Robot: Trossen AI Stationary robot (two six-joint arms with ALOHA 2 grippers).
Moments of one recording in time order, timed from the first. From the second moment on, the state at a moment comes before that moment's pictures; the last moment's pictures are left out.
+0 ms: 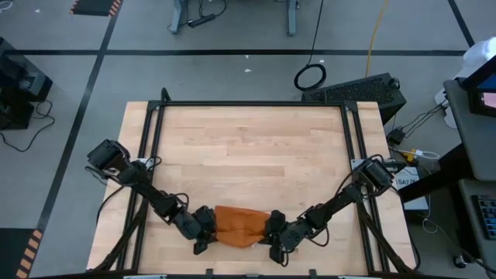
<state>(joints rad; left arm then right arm) -0.69 1.72 0.63 0.31 -0.12 -0.91 0.63 2.05 0.93 0.44 0.26 0.84</state>
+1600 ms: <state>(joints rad) -0.84 1.95 0.86 0.18 -0.72 -0.47 0.52 1.98 0.93 0.38 0.07 1.21</state>
